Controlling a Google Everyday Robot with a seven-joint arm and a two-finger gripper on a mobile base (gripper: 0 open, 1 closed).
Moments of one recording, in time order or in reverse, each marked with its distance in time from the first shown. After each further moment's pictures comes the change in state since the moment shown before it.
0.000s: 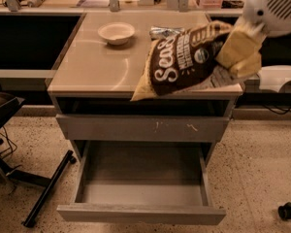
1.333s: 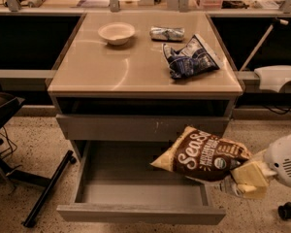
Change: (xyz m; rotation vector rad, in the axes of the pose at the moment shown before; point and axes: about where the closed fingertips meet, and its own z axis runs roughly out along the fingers) arm 0.184 0.100 0.135 -0.190 -0.080 0.484
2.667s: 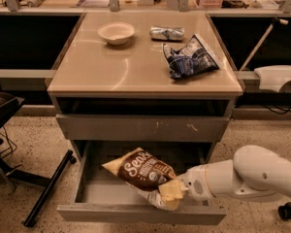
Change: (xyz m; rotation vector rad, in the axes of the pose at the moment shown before) arm -0.011 0.053 0.222 -0.380 -0.145 0.088
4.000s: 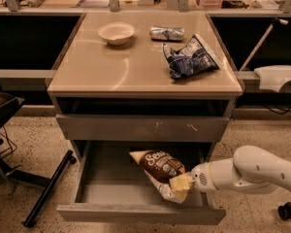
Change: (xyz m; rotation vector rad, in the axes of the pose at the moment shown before) arm 0.012 -0.099 0.031 0.028 -0.006 0.136
